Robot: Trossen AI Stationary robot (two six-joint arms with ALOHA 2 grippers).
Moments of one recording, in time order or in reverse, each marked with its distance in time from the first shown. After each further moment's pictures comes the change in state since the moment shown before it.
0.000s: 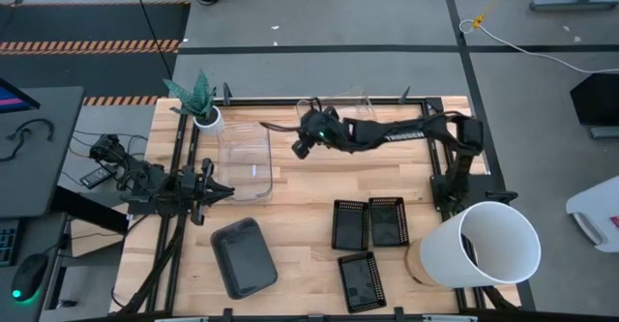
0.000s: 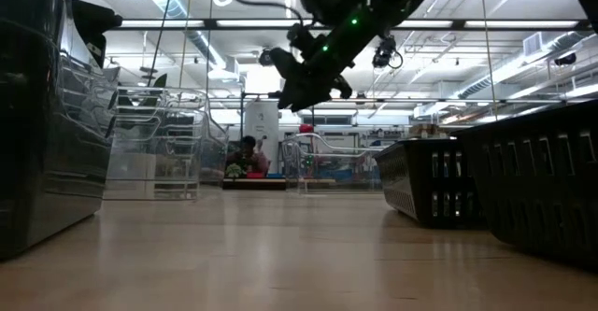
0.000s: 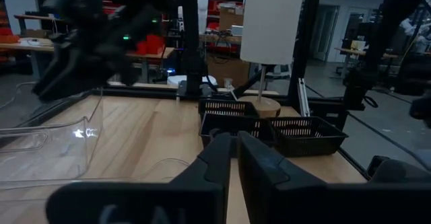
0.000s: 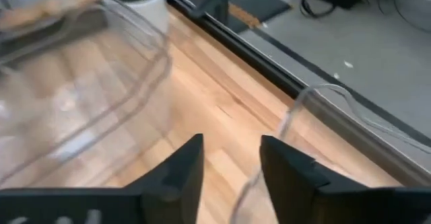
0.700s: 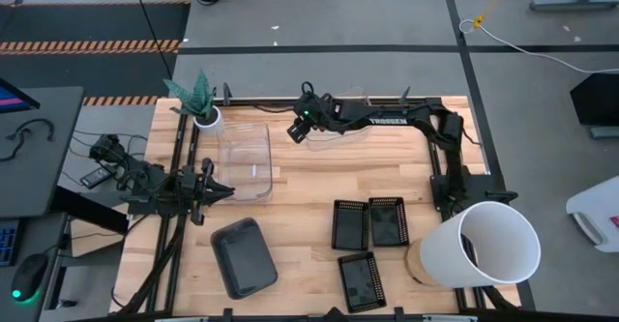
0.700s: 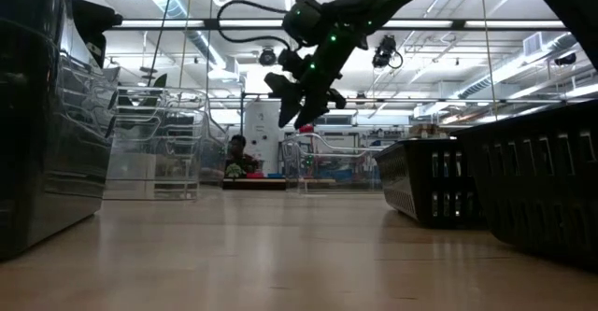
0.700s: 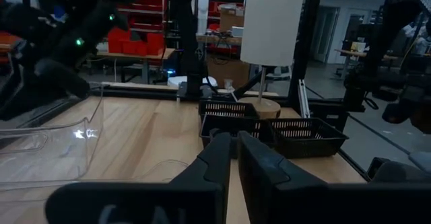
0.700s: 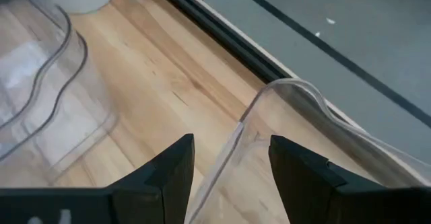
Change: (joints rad) left arm 0.000 0.000 0.000 0.003 -0.001 0.000; right arm -0.125 0.162 0.279 -0.302 -0.067 0.010
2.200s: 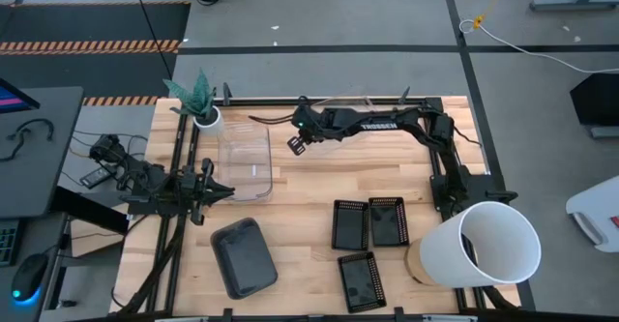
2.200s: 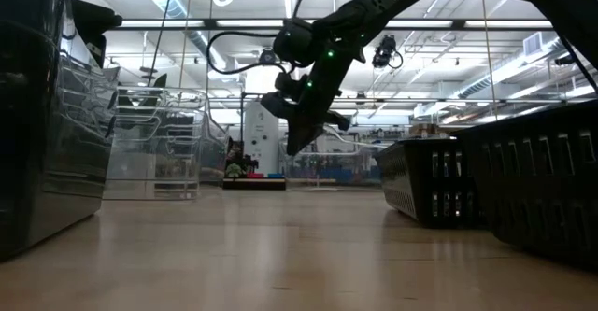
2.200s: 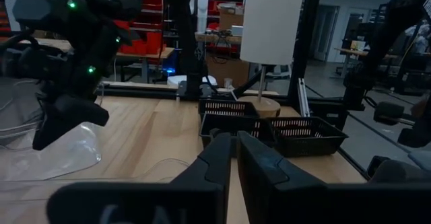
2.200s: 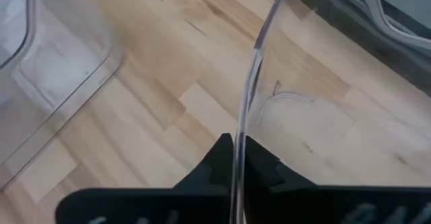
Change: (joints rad) left arm 0.000 0.000 0.000 -0.003 0.001 0.000; right arm 0.021 0.088 0.001 -0.095 -0.092 0.141
